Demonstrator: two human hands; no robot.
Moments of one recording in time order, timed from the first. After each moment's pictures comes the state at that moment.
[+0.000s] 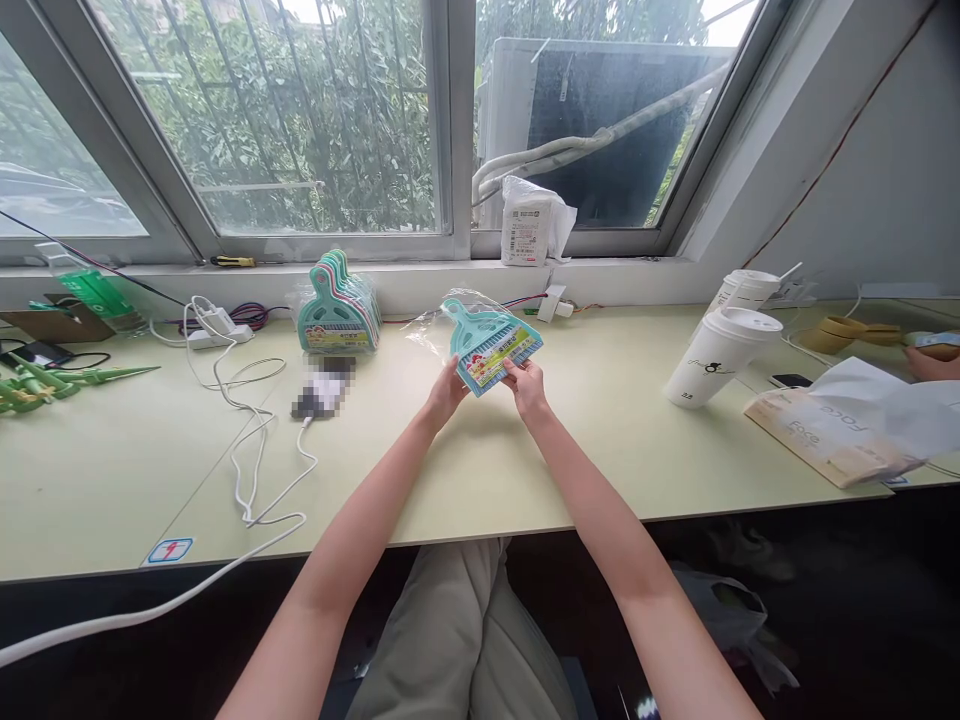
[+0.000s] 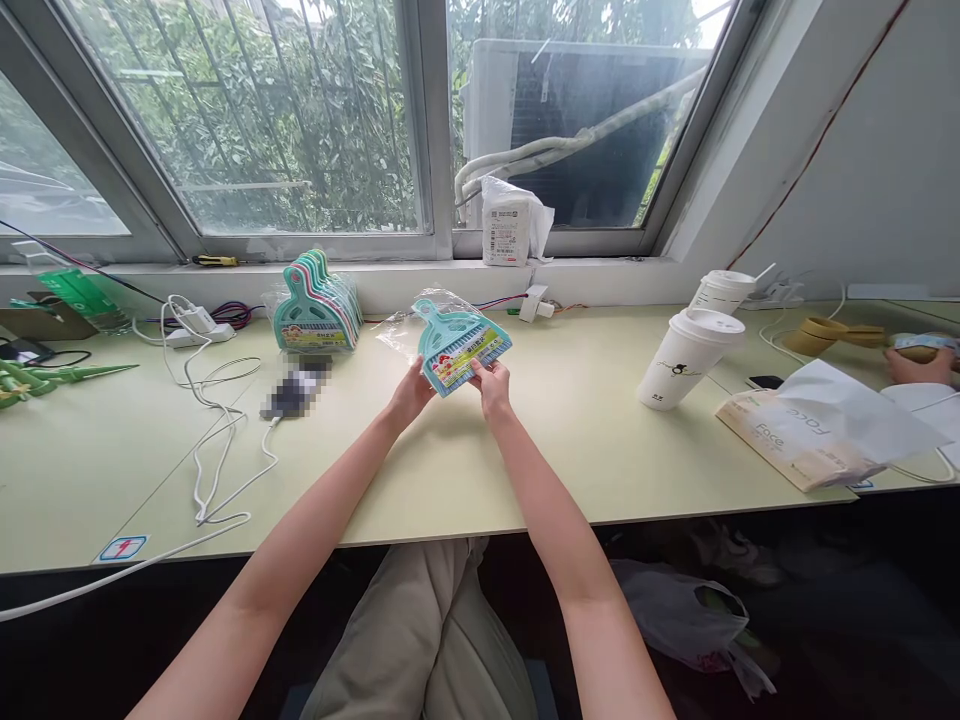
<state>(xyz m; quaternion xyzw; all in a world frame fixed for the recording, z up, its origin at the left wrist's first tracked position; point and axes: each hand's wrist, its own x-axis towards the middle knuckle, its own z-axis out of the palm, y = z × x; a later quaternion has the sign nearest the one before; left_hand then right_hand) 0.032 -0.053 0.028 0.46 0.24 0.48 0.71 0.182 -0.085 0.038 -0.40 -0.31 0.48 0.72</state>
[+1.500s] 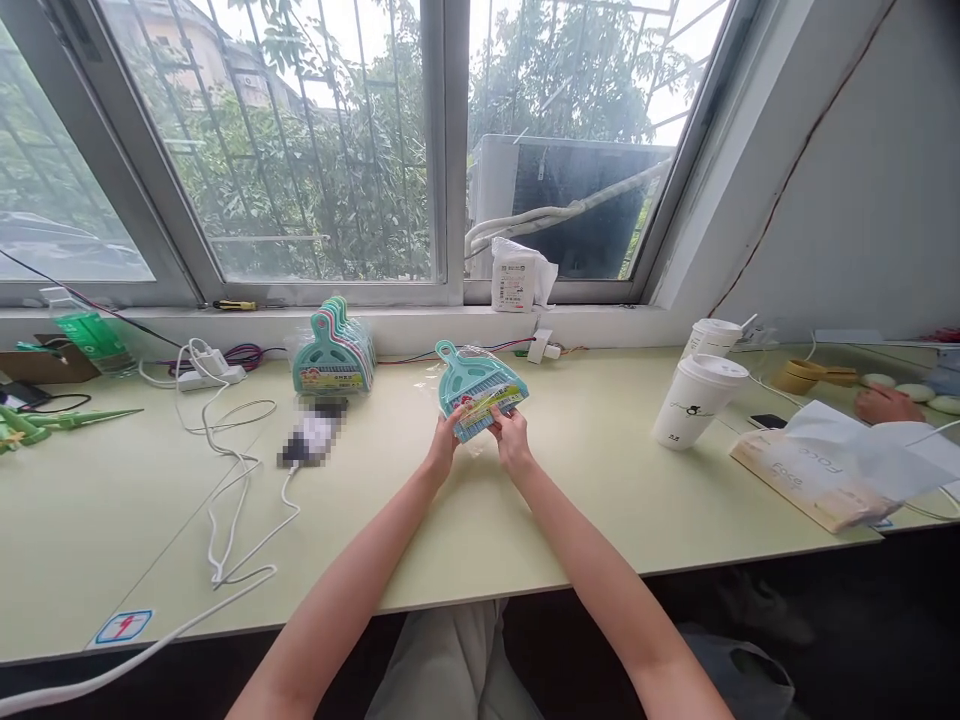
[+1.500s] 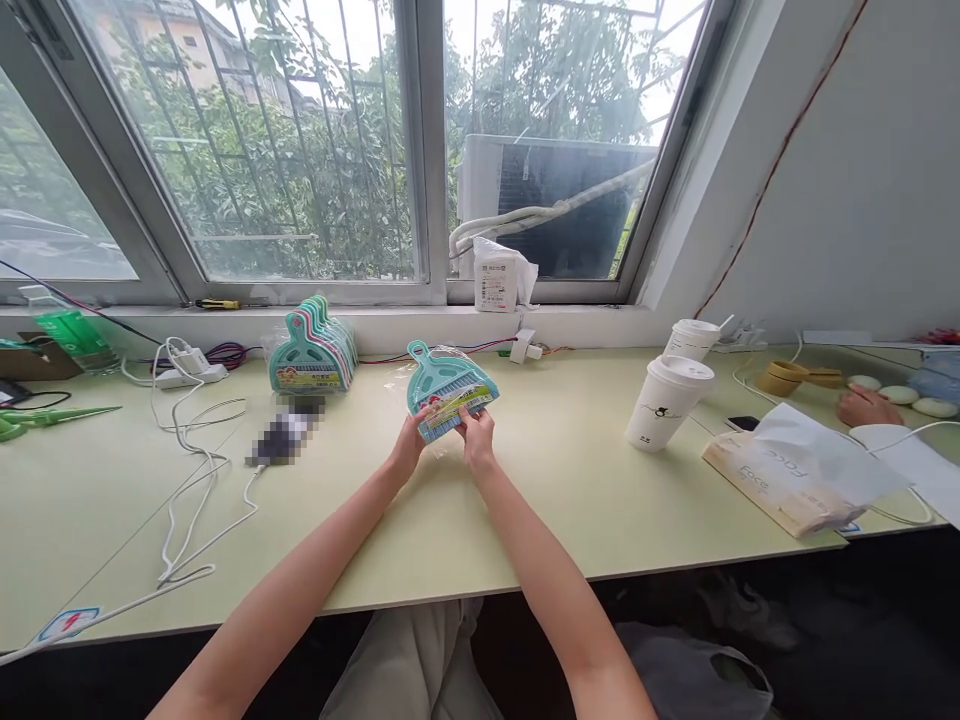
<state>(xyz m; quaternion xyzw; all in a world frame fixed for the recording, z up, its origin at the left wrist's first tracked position) 0.042 -0.065 0.026 0.44 0.32 0.54 0.65 0.161 -0.083 0.028 -0.38 -0.26 0.48 0.75</state>
